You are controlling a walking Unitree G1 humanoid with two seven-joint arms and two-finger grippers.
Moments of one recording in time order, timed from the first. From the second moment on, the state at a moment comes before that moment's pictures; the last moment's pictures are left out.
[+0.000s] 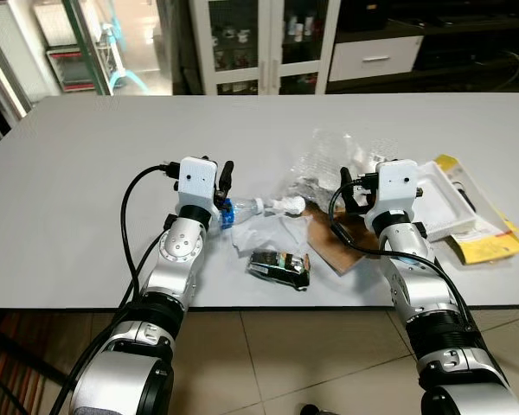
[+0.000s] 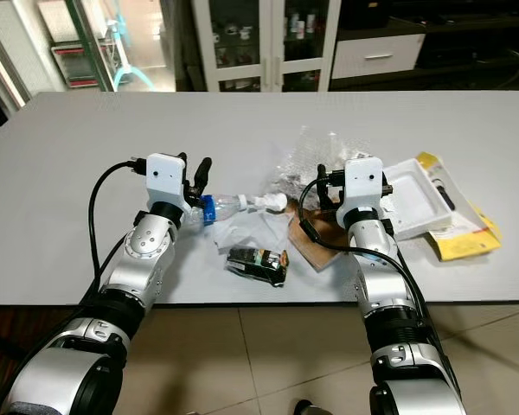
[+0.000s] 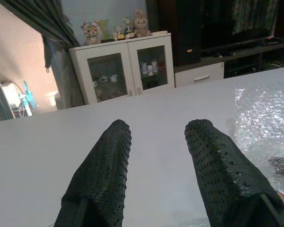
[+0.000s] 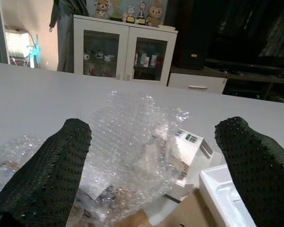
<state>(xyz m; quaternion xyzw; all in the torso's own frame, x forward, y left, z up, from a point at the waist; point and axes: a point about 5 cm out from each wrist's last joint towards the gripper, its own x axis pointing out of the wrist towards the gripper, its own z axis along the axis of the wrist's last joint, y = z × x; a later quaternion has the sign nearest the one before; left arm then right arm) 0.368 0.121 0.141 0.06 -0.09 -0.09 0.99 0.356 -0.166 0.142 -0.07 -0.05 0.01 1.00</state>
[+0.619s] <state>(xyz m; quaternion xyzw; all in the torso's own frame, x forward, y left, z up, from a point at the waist) 0.367 0.121 0.140 0.06 -0.09 -0.09 0.99 0.355 -0.166 0.141 -0.07 -0.05 0.01 1.00</state>
